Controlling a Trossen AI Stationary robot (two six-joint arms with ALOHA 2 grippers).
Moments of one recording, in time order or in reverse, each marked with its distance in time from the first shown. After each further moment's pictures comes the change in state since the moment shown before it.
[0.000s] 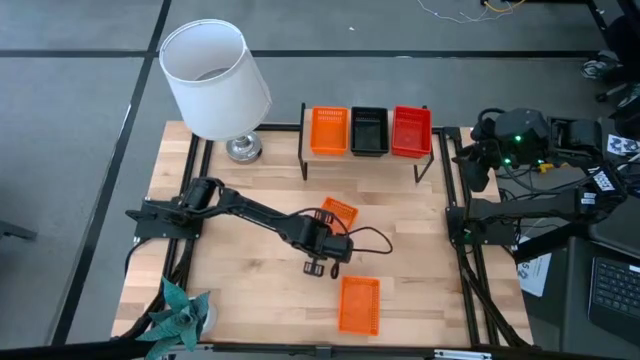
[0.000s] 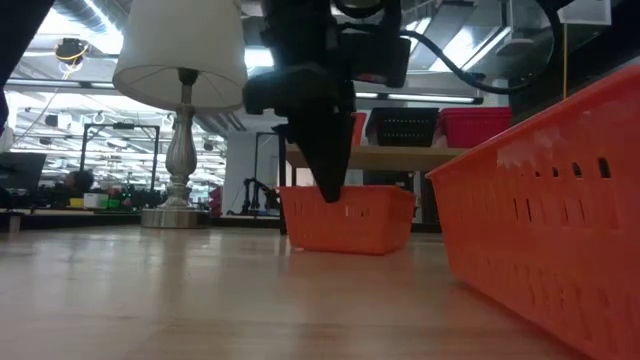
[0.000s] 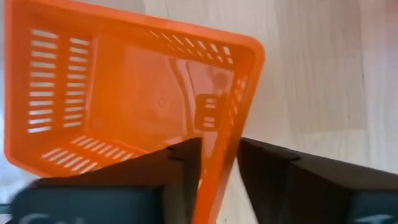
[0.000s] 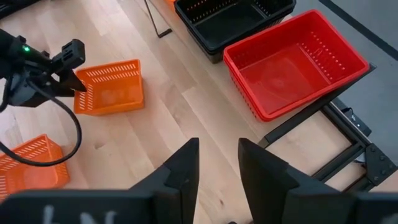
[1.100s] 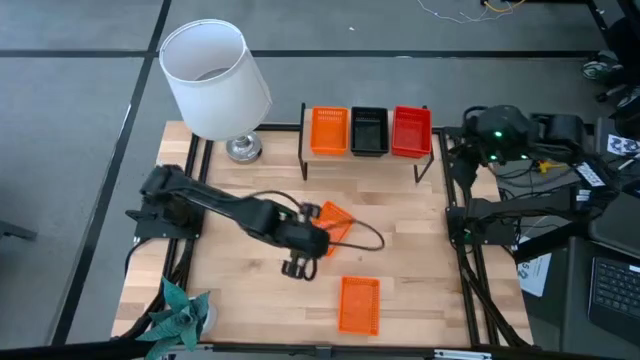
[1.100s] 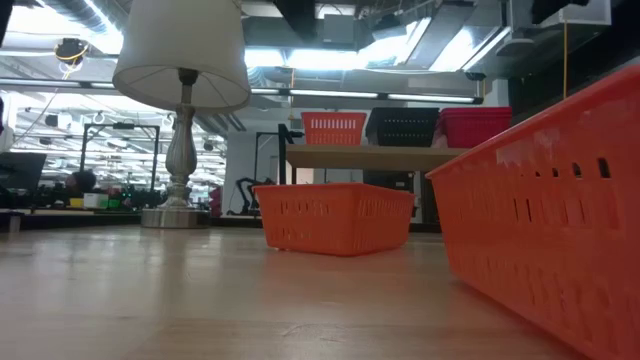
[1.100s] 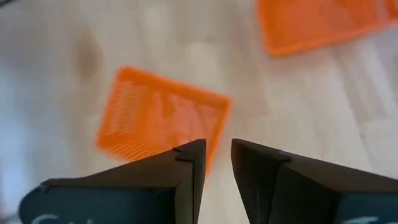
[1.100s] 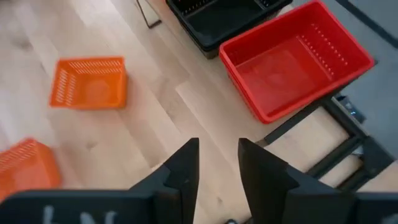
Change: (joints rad) left arm -0.072 -0.313 0.001 -0.094 0.041 0.057; right arm -0.021 0.068 0.000 0.005 0.001 0.010
